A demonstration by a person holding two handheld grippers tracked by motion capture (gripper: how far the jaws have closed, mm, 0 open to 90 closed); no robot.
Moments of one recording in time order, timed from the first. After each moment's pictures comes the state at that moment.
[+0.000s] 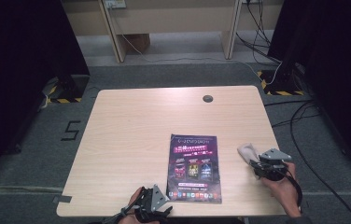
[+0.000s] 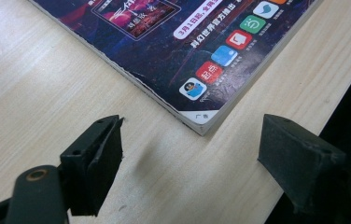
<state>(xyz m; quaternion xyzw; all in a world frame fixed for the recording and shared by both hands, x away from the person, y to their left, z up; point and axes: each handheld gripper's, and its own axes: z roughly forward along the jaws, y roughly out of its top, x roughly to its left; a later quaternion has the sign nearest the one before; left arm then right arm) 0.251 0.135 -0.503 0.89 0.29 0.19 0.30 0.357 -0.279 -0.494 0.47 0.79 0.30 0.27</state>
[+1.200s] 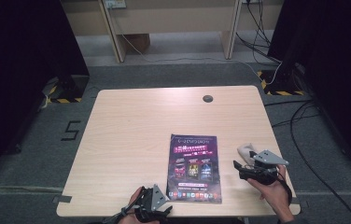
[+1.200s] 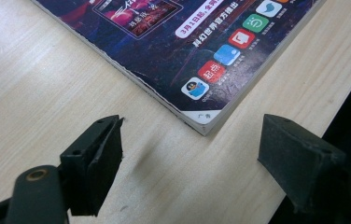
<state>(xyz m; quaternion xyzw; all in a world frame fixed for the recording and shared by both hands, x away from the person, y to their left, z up) 0.252 0.135 -0.504 0.89 0.30 0.19 0.30 0.345 -0.246 -0.486 0.44 0.75 0.42 0.25</state>
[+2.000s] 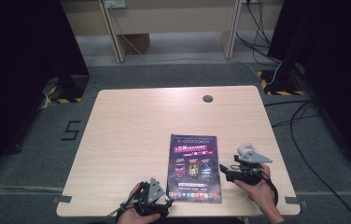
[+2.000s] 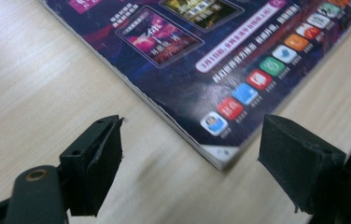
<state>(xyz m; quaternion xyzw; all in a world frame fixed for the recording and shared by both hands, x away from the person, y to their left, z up) 0.271 0.136 -0.498 0.86 0.34 0.18 0.35 0.350 -0.205 -0.495 0.44 0.77 0.42 0.18</state>
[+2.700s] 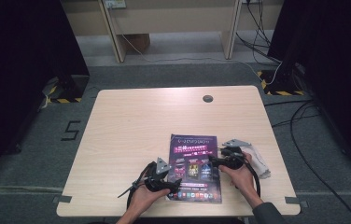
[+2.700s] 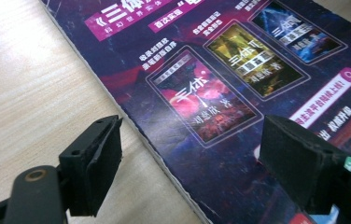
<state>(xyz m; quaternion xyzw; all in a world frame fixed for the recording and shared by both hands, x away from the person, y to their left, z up) 0.335 0.117 -0.507 0.83 0.40 0.14 0.37 0.403 -0.166 -0.508 0.49 0.77 0.38 0.14</state>
